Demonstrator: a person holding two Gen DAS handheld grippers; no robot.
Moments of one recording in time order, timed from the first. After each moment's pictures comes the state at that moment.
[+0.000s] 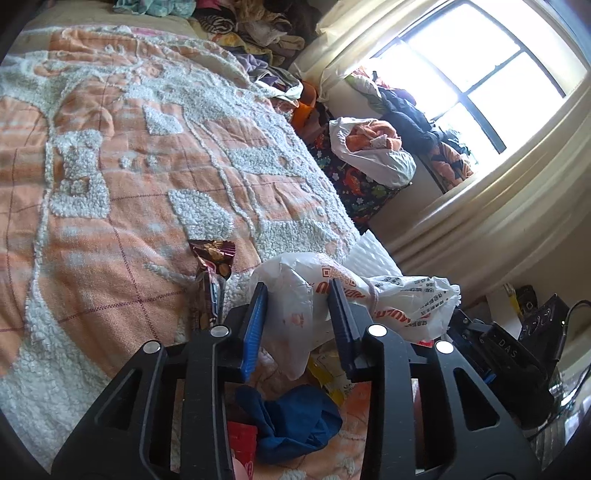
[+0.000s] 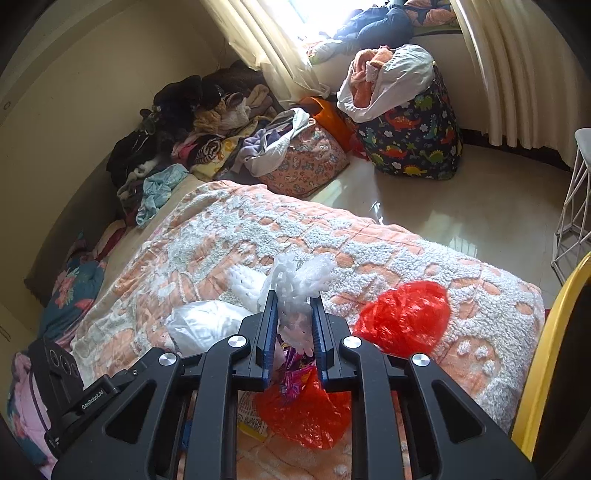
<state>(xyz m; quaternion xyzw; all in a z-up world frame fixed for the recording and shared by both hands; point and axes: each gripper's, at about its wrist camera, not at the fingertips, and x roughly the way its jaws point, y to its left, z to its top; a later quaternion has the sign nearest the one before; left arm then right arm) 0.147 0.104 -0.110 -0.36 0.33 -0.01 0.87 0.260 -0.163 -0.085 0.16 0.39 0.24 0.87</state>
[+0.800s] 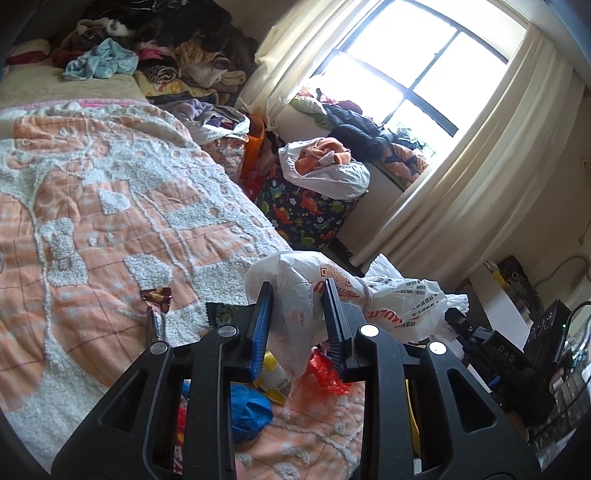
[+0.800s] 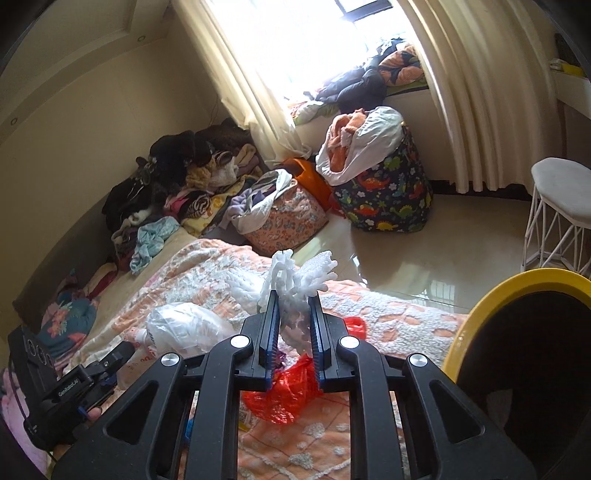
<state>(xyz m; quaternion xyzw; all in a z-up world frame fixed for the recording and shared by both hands) 0.129 0.066 -0.042 -0.28 0.27 -0.06 0.92 0.201 -0.240 -0.032 0.18 0.30 0.19 0.92</state>
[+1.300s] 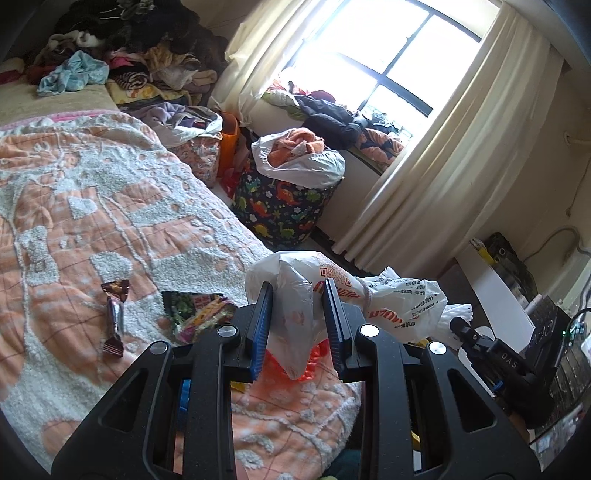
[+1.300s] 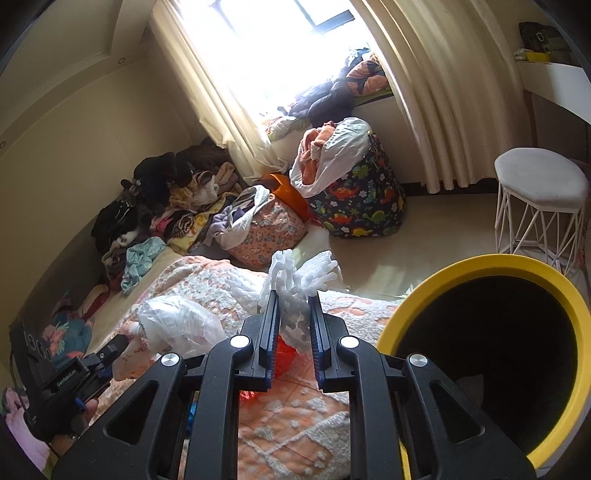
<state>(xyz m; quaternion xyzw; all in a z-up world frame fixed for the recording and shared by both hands) 0.122 0.021 -0.030 -0.25 0.27 -0.10 0.92 0.162 -0.300 -0.032 0.20 0.28 0.15 0.93</state>
